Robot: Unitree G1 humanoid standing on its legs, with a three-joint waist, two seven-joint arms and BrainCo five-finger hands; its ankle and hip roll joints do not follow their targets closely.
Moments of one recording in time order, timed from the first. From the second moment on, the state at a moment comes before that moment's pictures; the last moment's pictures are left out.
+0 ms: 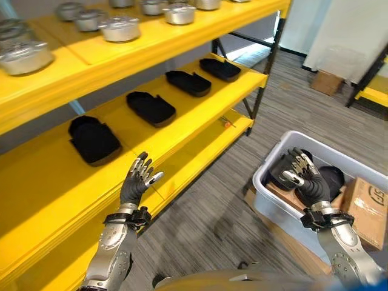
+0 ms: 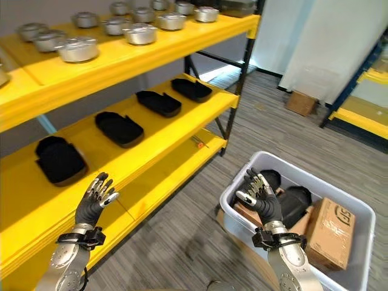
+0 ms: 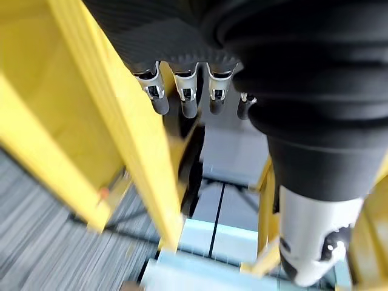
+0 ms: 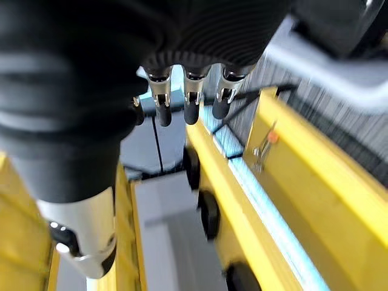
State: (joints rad) left arm 0.26 0.37 -0.10 -0.05 -0.58 -0.18 0.05; right arm 0.31 -0.48 0.10 -0.21 0.66 -0.11 -0.03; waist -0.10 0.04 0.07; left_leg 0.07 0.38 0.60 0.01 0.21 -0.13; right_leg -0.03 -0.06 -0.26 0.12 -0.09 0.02
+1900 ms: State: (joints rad) left arm 0.26 0.43 -0.10 -0.04 -0.58 -0.18 0.05; right arm 0.22 -0.41 0.22 -0.16 0.65 -0.08 0.03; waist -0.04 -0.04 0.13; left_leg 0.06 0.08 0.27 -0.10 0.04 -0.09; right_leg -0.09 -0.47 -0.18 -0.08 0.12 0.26
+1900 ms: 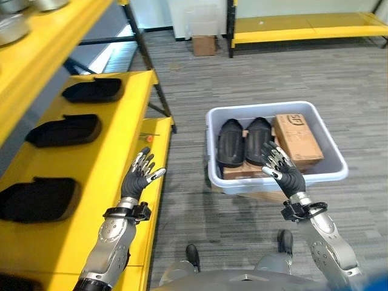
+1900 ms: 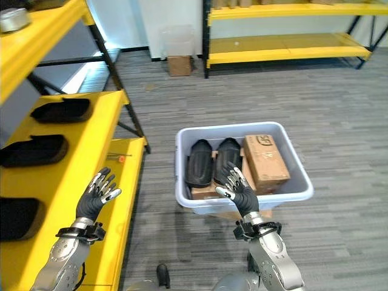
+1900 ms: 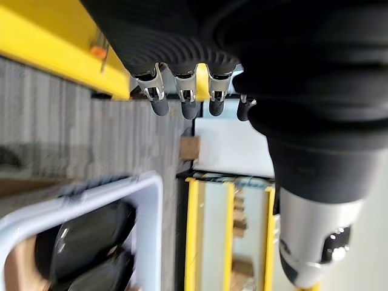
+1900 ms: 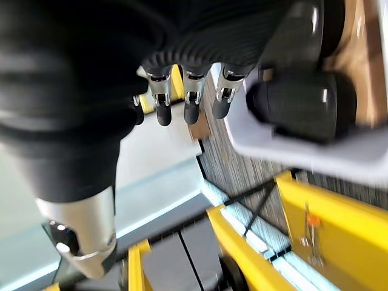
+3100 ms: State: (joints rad) left arm 0.00 0.51 -0.16 -0.03 -0.62 -0.19 0.04; right arm 0.14 -0.41 0.18 -0.16 0.66 -0.11 0.03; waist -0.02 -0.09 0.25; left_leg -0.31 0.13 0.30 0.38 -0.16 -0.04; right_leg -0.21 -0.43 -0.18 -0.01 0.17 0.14
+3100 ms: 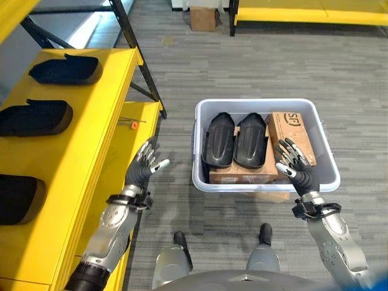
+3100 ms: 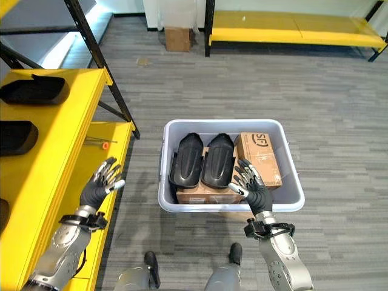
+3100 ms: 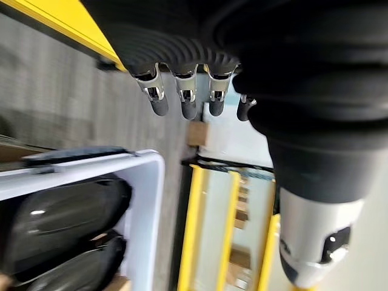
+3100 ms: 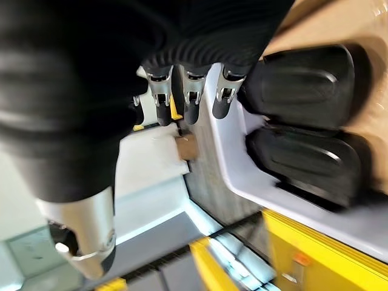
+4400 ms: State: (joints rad) left arm -0.14 0.43 -0.32 -0.03 -0.66 -0.22 0.14; right arm -0.45 -0.45 0.08 0.19 0.42 -0.16 -0.44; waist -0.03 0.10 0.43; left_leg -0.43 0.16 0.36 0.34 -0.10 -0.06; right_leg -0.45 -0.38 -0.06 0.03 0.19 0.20
